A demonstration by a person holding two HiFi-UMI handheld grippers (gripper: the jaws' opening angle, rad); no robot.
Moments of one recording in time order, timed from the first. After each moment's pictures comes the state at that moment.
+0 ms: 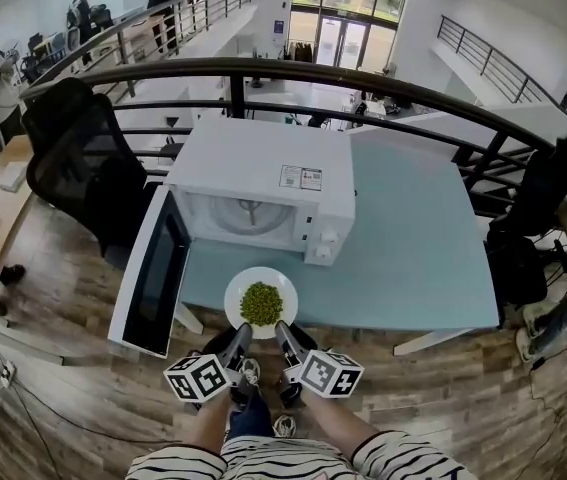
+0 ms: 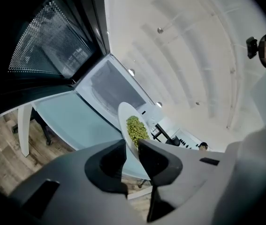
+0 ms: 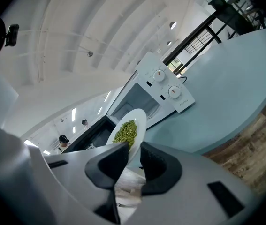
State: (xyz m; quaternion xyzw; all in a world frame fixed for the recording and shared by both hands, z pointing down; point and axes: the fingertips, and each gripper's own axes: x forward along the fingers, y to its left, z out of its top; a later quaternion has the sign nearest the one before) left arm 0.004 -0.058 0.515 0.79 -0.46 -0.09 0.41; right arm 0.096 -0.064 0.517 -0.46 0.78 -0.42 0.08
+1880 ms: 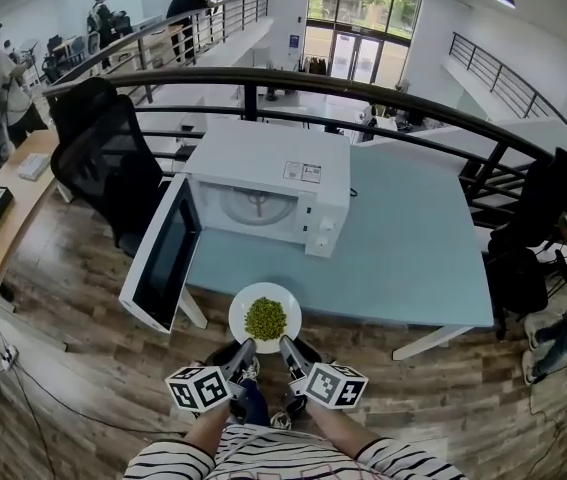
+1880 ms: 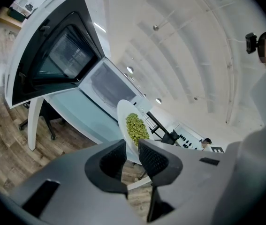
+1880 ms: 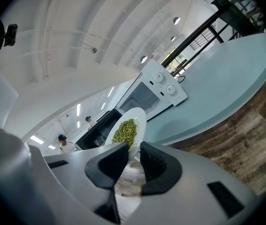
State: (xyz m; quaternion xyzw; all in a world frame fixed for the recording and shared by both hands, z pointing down) left arm 0.023 0.043 0.502 0.79 -0.46 -0.06 0.40; right arm 0.114 0.030 0.505 -0.43 0.79 -0.43 0.06
